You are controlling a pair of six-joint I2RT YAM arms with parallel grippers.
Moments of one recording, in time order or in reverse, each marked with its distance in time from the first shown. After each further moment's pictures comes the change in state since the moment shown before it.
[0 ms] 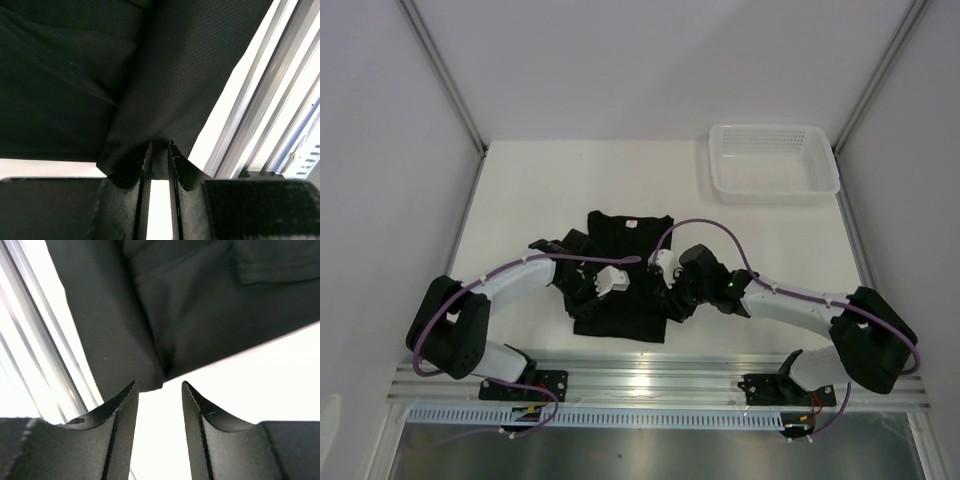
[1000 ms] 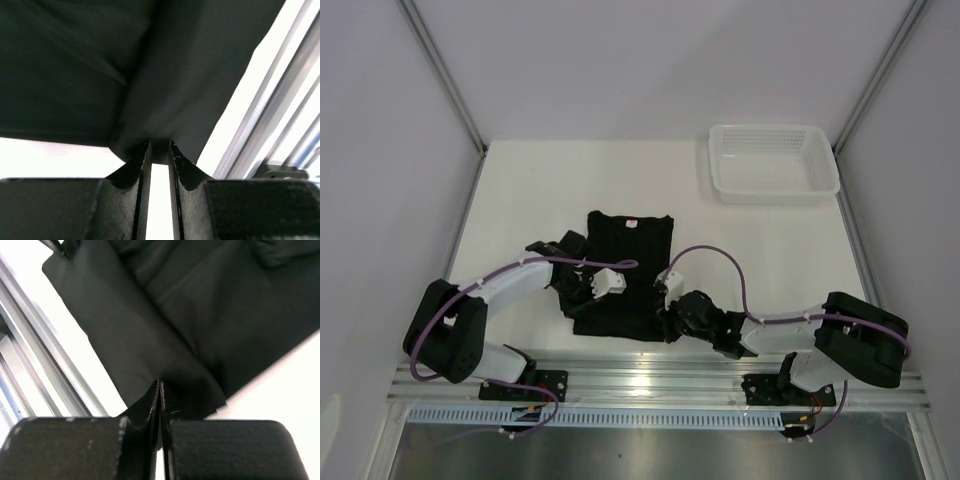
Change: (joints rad) left arm 0.013 -0.025 -0.015 0.005 -0.076 0.043; right arm 0.275 0.023 -0.297 0.617 0.399 0.467
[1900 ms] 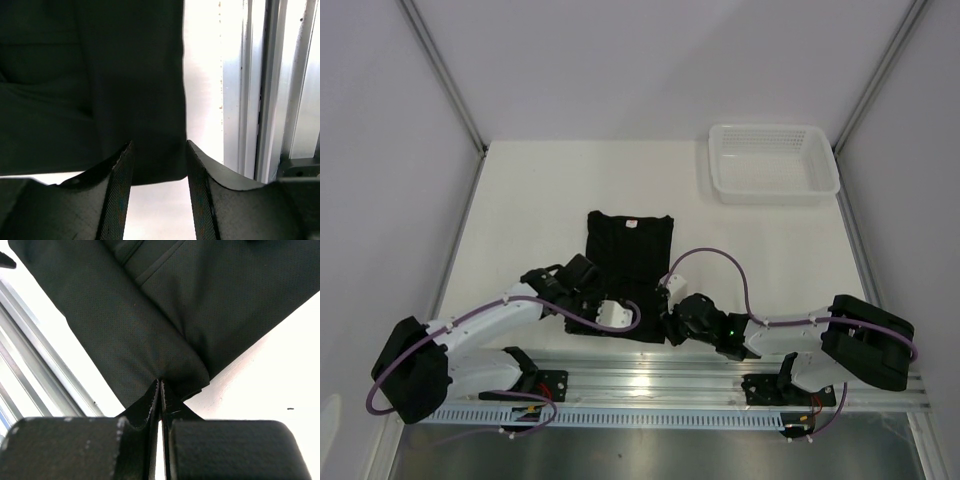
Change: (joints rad) left arm -0.242 -0.261 -0.115 0.052 -0.066 0.198; right arm 0.009 -0.058 -0.021 -0.102 0.044 -0.016
